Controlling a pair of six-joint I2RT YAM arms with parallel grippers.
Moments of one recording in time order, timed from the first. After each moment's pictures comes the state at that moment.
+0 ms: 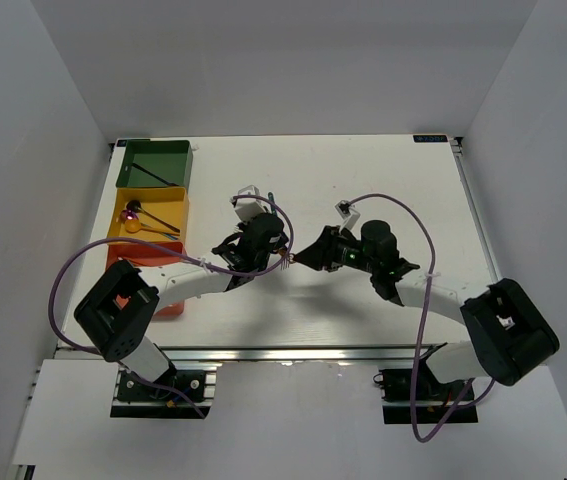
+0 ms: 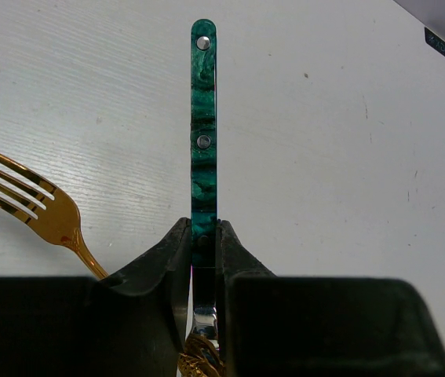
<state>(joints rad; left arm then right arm) -0.81 1.57 0.89 0.18 -0.60 -0.85 0.60 1.36 0.53 0.56 -0.49 0.70</state>
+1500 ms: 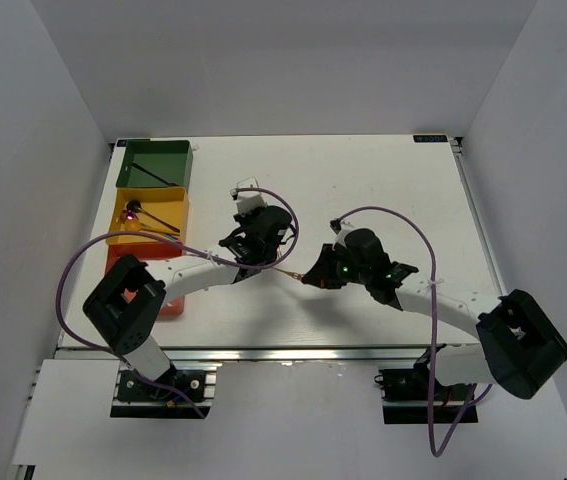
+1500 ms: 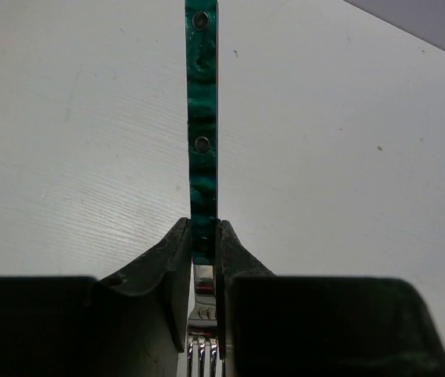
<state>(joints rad) -0.82 1.62 0.99 0.10 -0.87 -0.74 0.71 1.31 0.60 0.12 -0.29 0.68</state>
